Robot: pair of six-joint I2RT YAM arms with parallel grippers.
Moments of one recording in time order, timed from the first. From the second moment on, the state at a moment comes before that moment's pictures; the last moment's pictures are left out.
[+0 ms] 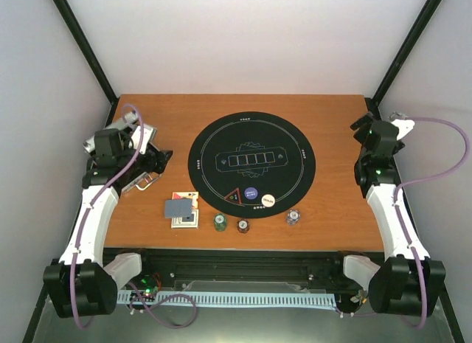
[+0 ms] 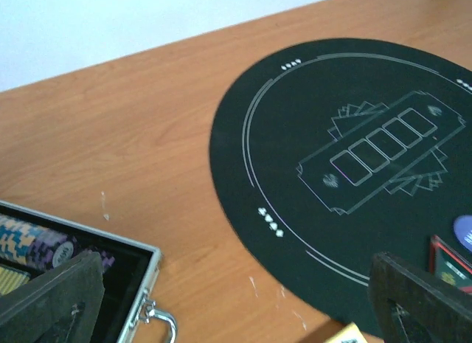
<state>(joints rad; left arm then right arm) 0.09 1.05 0.86 -0.38 0.46 0.28 -0.07 1.09 0.84 0.04 0.40 0.46</state>
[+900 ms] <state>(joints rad) 0.14 1.08 1.03 -0.93 0.53 0.38 0.99 1.66 1.02 -0.39 0.23 0.41</state>
